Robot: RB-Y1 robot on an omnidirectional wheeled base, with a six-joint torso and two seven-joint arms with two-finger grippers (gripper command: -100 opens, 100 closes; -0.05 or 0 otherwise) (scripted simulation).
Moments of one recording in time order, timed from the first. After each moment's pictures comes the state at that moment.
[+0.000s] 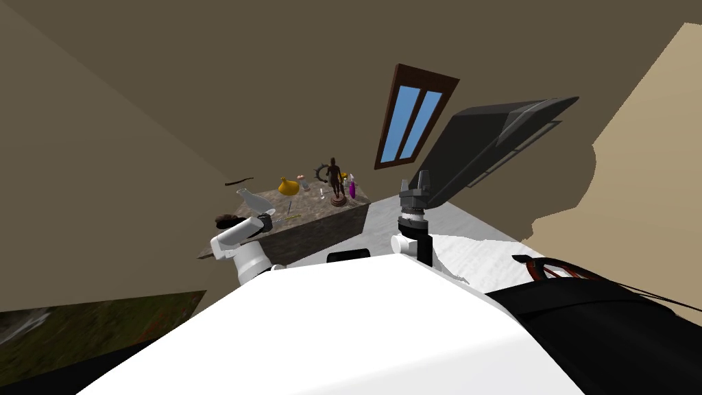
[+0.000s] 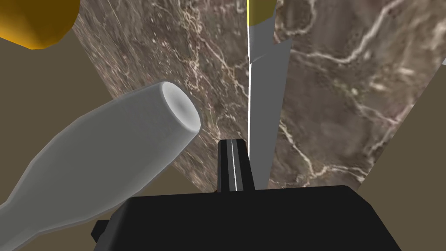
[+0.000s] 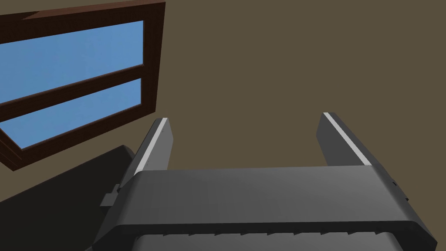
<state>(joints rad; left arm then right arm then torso) -0.23 0.14 0.79 -1.62 0.07 1.06 -0.44 0.52 0.01 0.00 -2.34 -0.06 -0.48 0.09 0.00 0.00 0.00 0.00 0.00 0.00</state>
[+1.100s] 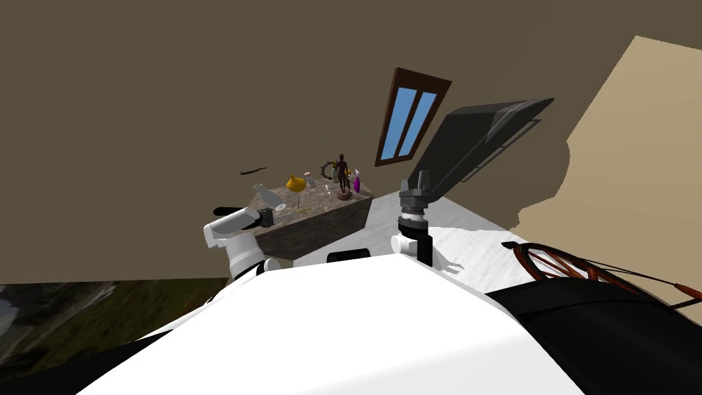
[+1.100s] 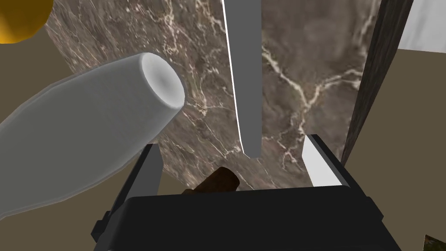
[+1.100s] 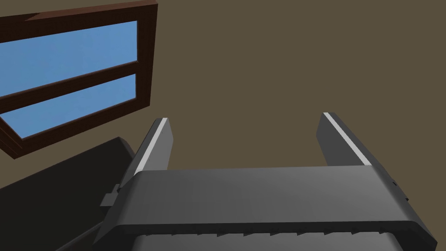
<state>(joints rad) -0.30 0.26 0.71 -1.58 0.13 1.27 -0.40 0.52 0.01 0.00 -2.34 -0.06 -0.48 0.09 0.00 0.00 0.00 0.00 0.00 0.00</state>
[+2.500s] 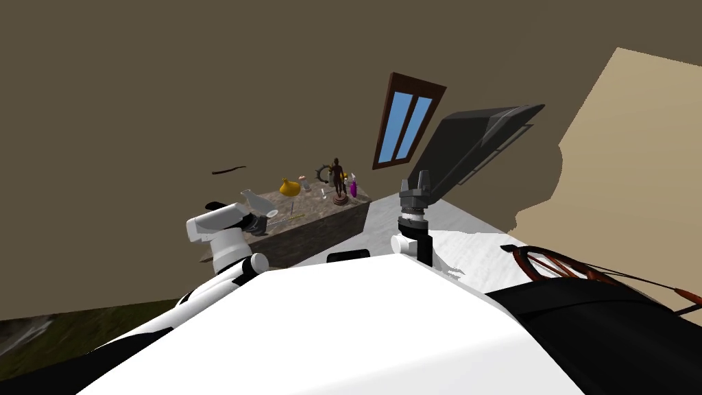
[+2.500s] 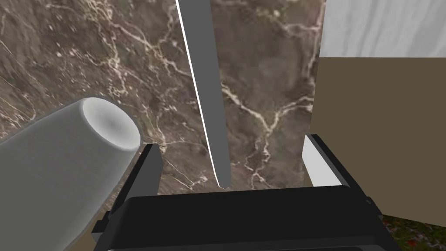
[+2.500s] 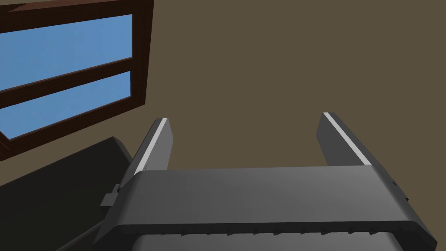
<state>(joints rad) -0.37 0.41 0.71 -1.42 0.10 1.58 -0.40 0.52 0.01 0.00 -2.34 -0.06 -0.48 0.09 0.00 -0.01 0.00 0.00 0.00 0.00</state>
